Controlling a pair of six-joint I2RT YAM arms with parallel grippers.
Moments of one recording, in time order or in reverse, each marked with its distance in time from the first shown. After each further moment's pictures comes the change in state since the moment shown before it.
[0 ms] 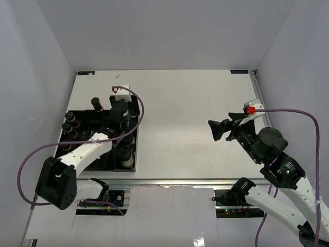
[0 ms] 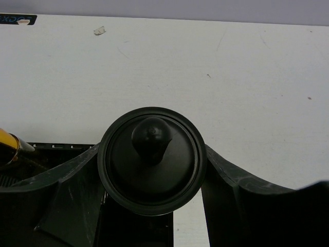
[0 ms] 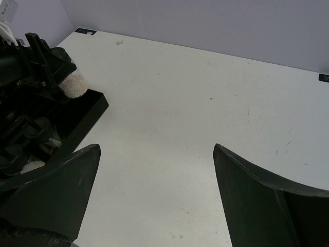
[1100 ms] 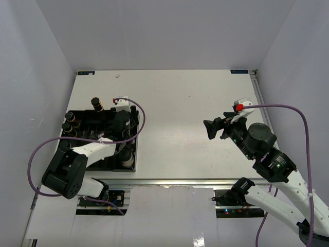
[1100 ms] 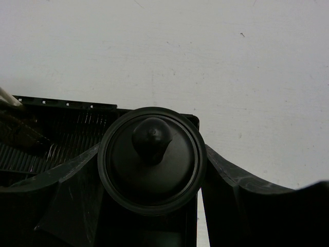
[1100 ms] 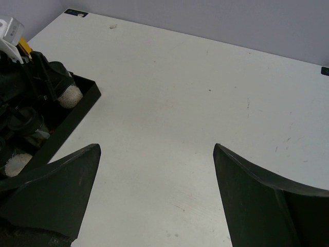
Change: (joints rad) left arm 0.019 0.112 -0.193 0.223 -0.039 -0.045; right arm 0.000 0.066 -0.034 0.040 0.000 -0.023
